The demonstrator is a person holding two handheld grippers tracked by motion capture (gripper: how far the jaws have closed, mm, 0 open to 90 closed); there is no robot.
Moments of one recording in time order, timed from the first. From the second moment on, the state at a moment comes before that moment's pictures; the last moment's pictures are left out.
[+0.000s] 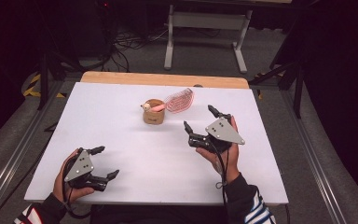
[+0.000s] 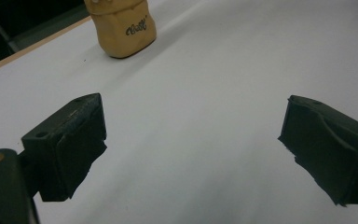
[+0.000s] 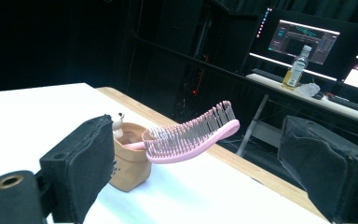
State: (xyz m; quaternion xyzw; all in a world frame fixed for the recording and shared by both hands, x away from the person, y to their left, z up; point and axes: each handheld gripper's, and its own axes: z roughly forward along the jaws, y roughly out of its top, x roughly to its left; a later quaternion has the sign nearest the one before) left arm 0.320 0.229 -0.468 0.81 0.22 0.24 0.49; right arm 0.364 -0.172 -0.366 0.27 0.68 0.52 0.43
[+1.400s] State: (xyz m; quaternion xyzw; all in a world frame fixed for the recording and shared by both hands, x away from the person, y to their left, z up) left arm 0.320 0.227 -0.469 0.81 0.22 0.24 0.48; right arm 0.332 -0.183 -0.388 0.24 0.72 0.50 0.43
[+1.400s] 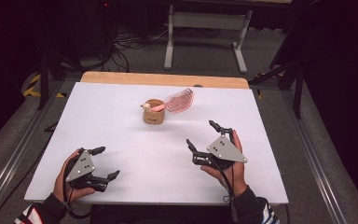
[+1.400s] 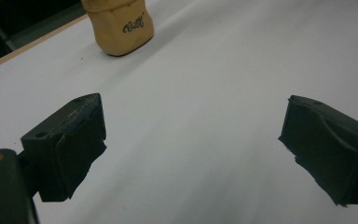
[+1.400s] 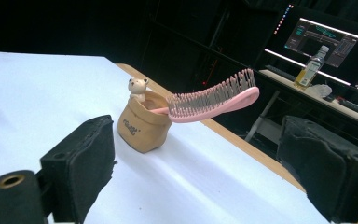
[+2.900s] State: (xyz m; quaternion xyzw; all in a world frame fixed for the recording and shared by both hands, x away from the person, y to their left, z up) left arm 0.320 0.226 -0.470 0.82 0.22 0.24 0.48; right arm 0.318 -0.217 -0.427 0.24 0.74 0.46 0.43
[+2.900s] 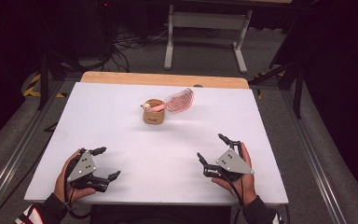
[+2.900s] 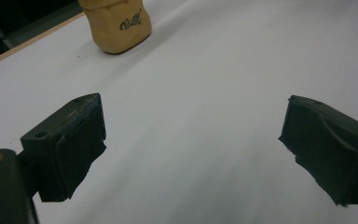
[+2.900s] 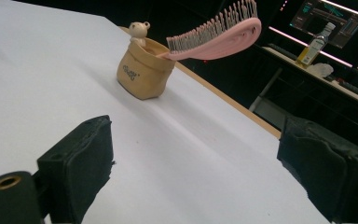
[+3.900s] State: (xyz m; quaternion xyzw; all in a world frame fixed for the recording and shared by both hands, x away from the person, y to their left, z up) left arm 0.323 0.227 -0.468 0.81 0.22 0.24 0.49; right arm 0.314 -0.268 -0.457 0.30 0.76 0.41 0.41
